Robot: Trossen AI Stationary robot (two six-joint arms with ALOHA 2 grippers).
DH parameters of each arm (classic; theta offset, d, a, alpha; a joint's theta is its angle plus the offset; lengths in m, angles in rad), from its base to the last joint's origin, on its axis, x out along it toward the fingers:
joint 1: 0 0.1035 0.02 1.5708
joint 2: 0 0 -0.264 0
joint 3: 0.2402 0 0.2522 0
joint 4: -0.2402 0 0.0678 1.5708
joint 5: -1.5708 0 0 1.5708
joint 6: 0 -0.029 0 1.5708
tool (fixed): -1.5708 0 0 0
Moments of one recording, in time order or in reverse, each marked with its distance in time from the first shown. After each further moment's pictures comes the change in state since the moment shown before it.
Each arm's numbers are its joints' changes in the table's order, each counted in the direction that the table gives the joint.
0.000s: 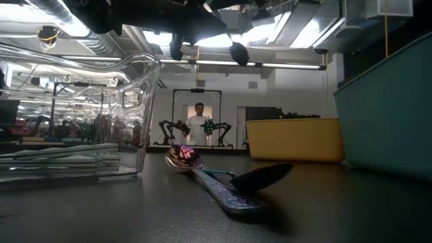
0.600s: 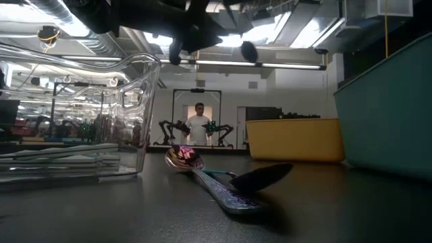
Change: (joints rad) left arm 0.001 0.000 0.000 -0.085 0.003 -0.001; right arm 0.000 0.060 0.000 -0.071 0.045 0.068
